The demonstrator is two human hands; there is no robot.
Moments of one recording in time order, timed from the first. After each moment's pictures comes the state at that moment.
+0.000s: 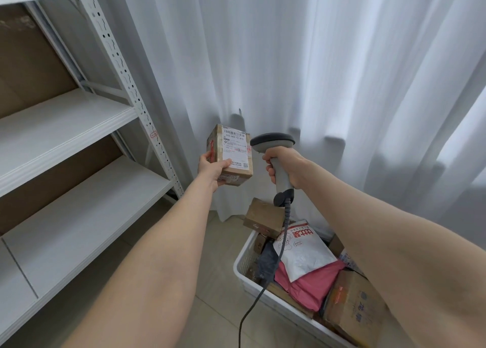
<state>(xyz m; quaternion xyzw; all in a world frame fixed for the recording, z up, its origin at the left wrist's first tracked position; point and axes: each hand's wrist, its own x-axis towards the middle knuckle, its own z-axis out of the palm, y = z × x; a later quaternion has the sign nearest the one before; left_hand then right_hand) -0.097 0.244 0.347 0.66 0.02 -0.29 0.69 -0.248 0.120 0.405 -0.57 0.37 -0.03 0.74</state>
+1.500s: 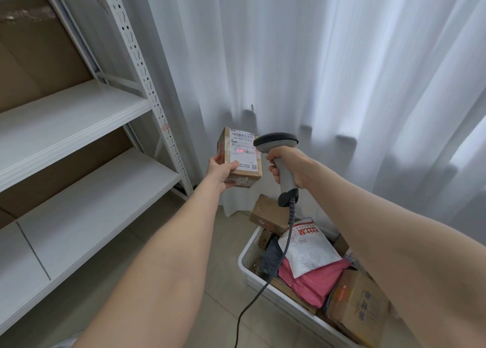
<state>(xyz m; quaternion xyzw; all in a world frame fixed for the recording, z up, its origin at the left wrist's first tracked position) -0.098 0.267 0.332 0.64 0.03 -0.32 0.69 -0.247 0.147 0.409 -0.58 0.35 -0.01 0.73</state>
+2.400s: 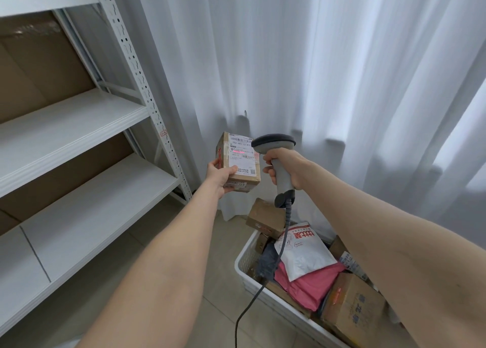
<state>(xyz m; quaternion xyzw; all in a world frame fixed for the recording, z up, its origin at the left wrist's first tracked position) -0.134 0.256 0.346 0.65 0.04 -0.31 0.69 -0.272 0.131 0.417 -0.57 0.35 -0.02 0.74</state>
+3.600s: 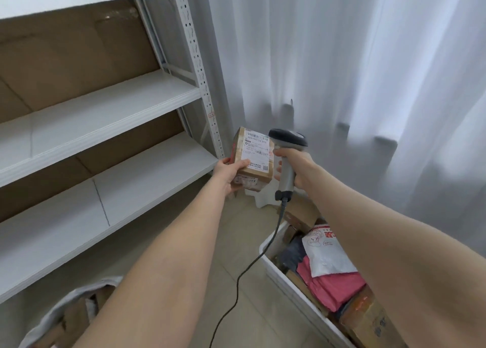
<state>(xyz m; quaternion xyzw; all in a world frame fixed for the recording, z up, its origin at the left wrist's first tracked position) -0.164 0.335 0.352 0.68 0.10 -0.24 0.68 -0.253 0.180 0.388 -0.57 0.33 -0.02 0.75</state>
